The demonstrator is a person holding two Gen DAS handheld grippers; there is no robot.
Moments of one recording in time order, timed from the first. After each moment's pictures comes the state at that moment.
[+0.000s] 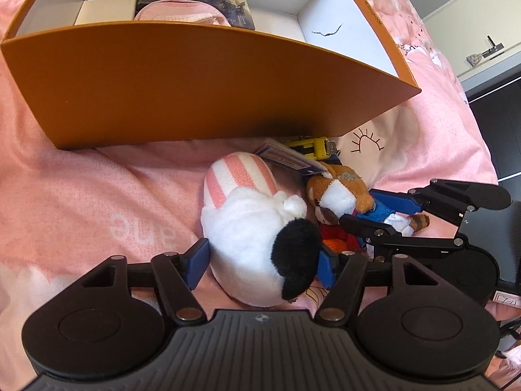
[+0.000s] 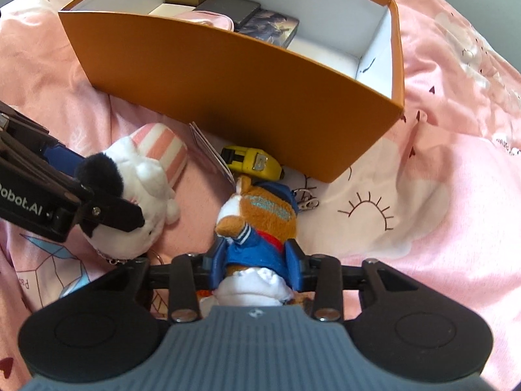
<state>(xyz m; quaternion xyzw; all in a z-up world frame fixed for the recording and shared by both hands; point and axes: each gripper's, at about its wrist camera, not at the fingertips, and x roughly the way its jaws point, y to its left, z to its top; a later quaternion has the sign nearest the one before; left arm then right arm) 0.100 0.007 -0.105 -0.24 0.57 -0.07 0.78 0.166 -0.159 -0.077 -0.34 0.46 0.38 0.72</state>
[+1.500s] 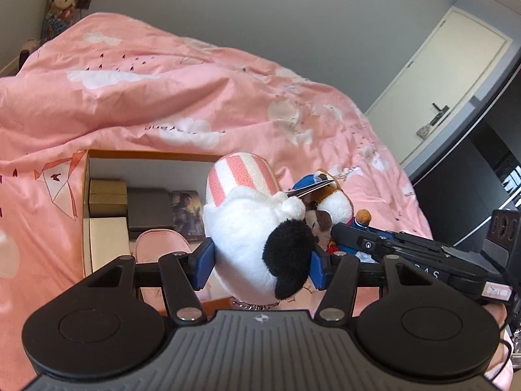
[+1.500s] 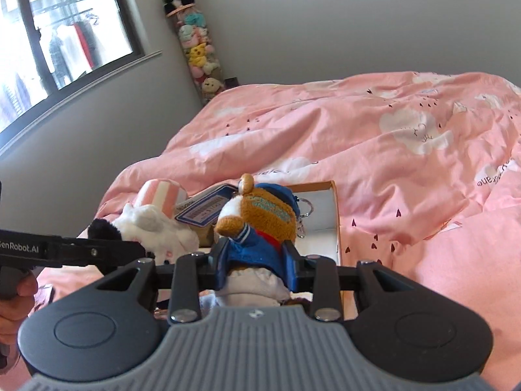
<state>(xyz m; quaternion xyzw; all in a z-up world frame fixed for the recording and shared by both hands) 0.140 0.050 0.054 -0.23 0.39 -0.08 0.89 0.216 -0.174 0.081 -0.02 0.35 0.42 0.84</state>
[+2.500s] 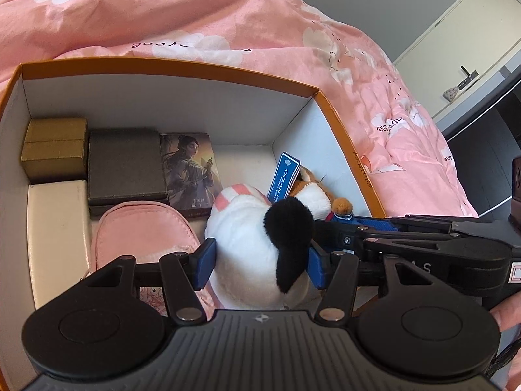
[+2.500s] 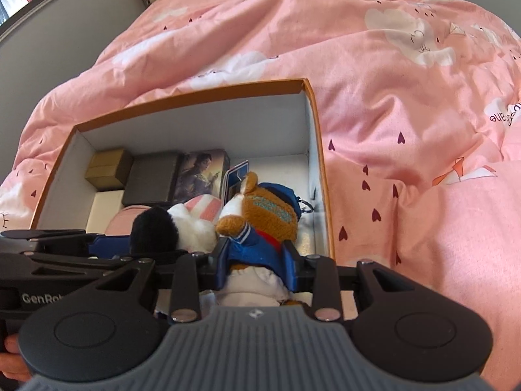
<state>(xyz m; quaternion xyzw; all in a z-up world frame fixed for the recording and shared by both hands) 0.219 0.035 -0.068 -0.23 0.47 -0.08 0.85 0.298 -0.097 -0.034 -0.11 0.49 0.34 0.80</state>
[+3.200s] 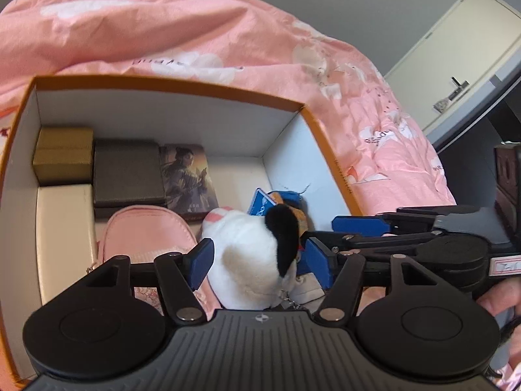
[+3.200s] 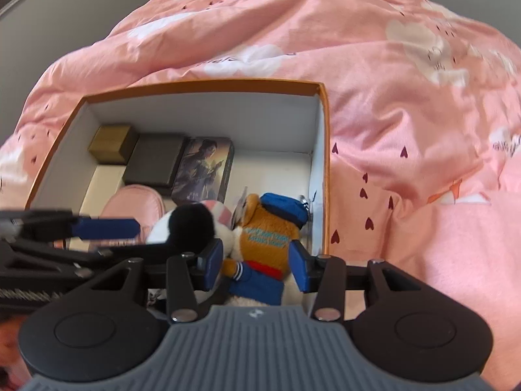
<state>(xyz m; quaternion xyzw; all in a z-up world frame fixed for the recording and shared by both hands) 0.197 0.037 -0.045 -0.23 0.44 -0.09 0.86 0.290 -0.090 -0.023 -0.18 0.48 0.37 0.78</state>
